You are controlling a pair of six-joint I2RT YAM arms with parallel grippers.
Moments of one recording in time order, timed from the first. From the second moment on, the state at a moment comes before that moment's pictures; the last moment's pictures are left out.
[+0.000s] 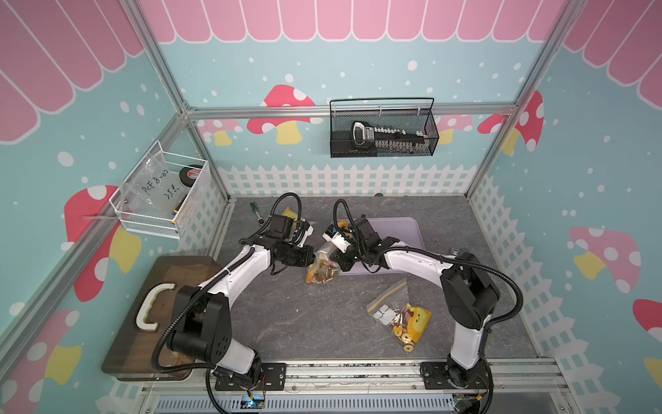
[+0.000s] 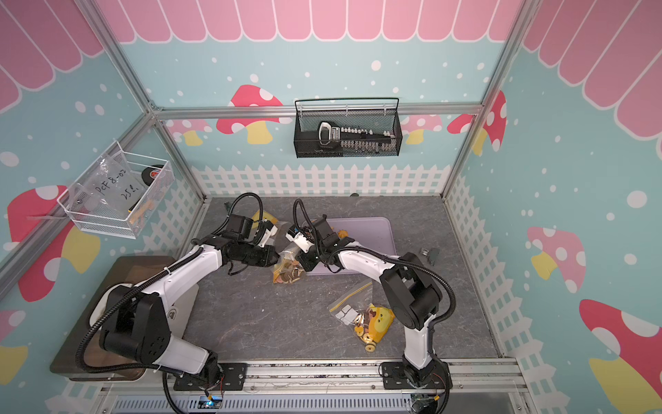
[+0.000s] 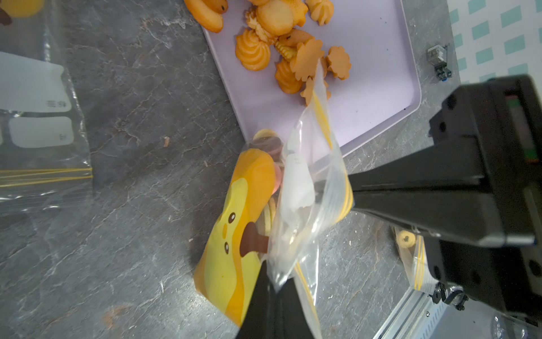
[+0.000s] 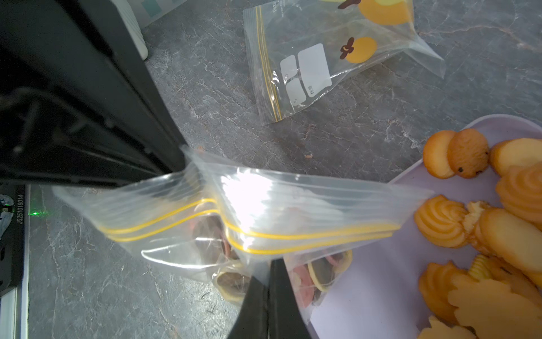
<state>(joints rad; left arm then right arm) -0.24 1.52 1.08 -0.62 0.50 -0.15 0.71 1.87 1.29 -0.19 -0.40 -0.13</state>
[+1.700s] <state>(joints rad) -0.17 1.56 1.06 -0.57 0.70 -0.21 0.79 1.95 1.35 -0.24 -0.30 0.01</state>
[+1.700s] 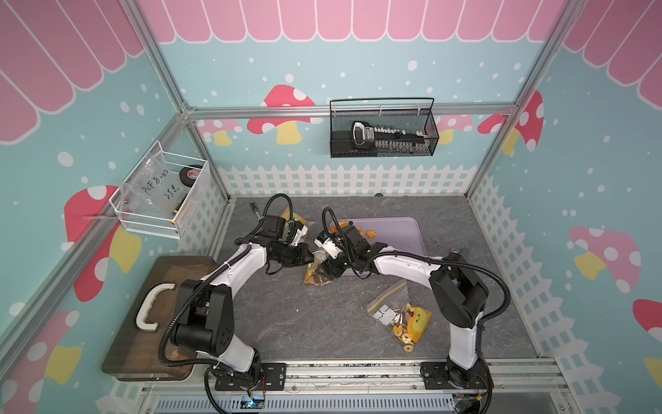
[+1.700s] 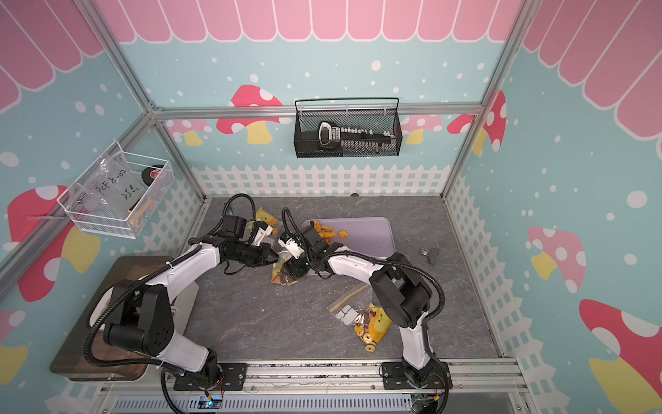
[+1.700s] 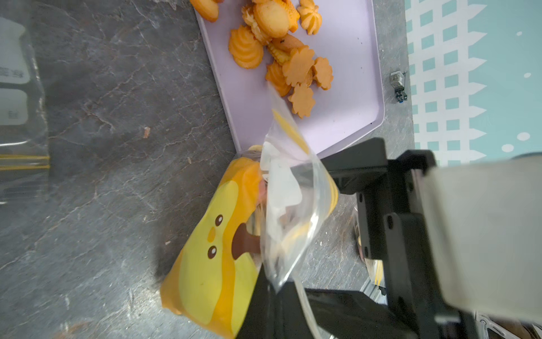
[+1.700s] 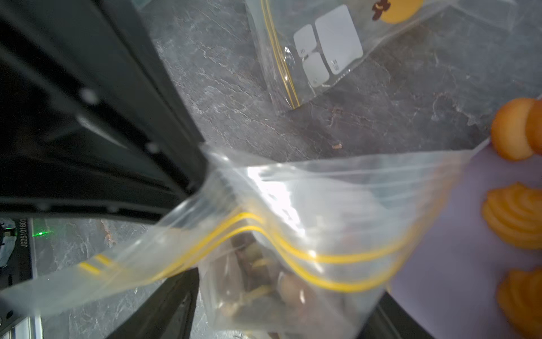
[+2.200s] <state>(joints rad) -0.17 1.56 1.06 -0.57 0.69 -0.21 0.79 1.95 1.37 -0.27 -0.32 0.01</state>
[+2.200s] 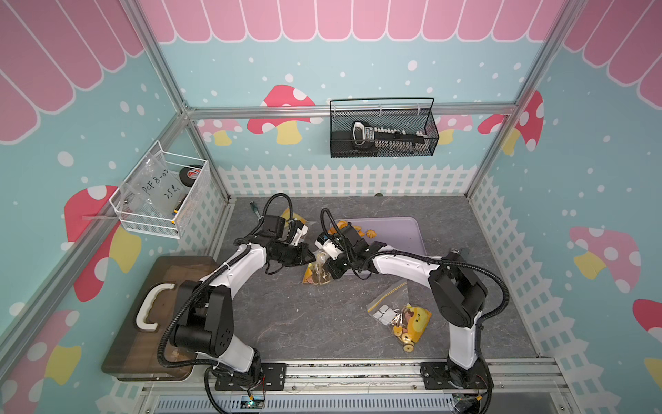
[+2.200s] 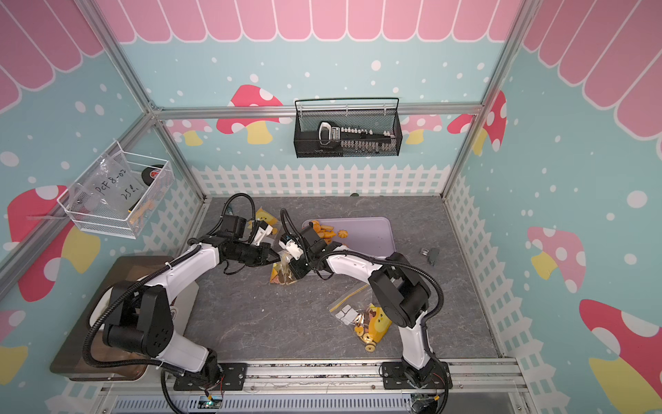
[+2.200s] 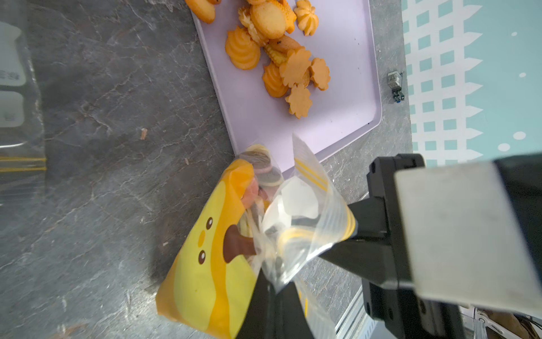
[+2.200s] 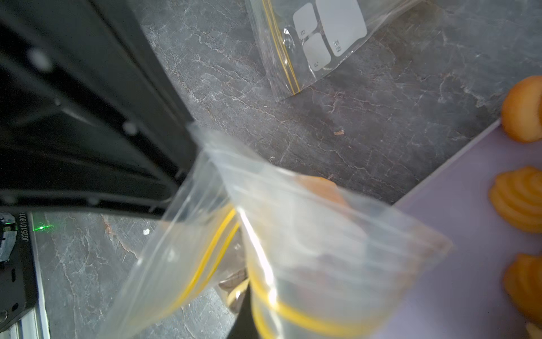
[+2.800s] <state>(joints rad) -0.14 1.62 1.06 -0.65 0.65 -0.22 0.69 1.87 1.05 0.36 -0.76 0.30</state>
